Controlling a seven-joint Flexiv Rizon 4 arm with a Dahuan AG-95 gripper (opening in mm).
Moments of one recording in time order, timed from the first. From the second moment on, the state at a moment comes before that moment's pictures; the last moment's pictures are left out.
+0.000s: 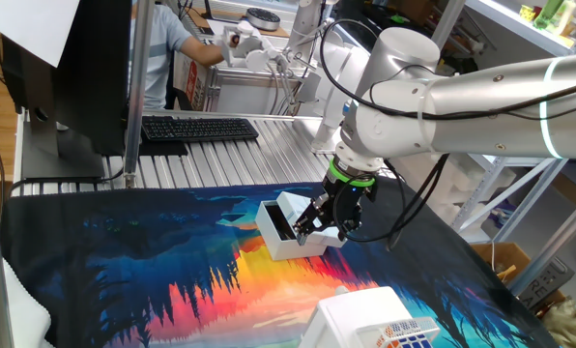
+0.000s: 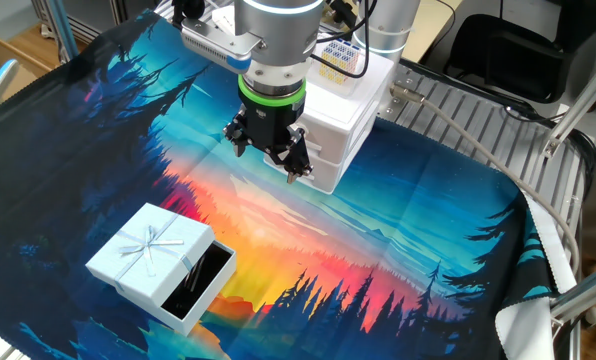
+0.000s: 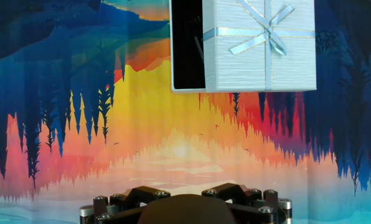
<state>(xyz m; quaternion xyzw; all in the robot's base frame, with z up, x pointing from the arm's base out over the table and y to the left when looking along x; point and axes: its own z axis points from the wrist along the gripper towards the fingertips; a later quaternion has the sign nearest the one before) 0.500 0.000 0.170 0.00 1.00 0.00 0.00</state>
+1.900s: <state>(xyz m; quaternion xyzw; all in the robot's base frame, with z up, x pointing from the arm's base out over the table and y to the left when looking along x) 0.543 -0.020 0.183 0.13 0.99 -0.01 0.02</state>
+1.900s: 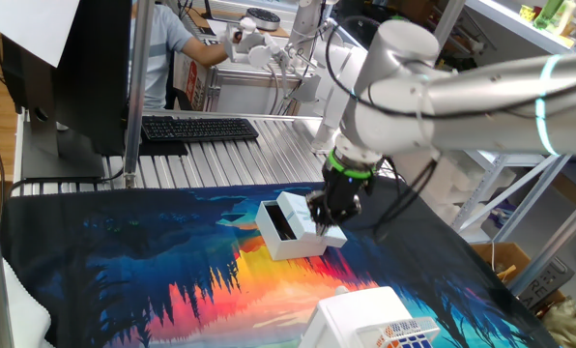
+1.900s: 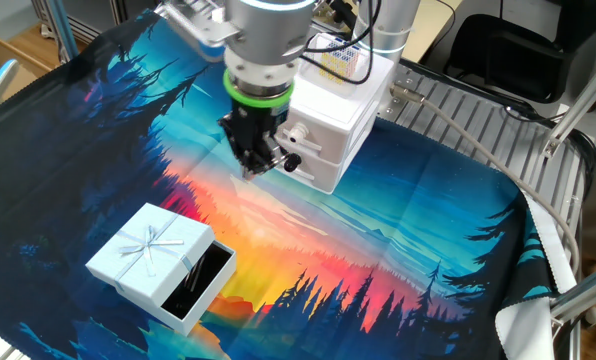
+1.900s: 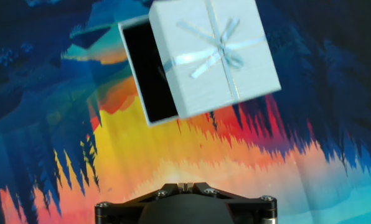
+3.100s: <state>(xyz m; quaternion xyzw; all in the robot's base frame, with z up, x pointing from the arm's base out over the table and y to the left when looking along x) 0.621 -0.091 0.179 0.11 0.99 0.01 0.00</state>
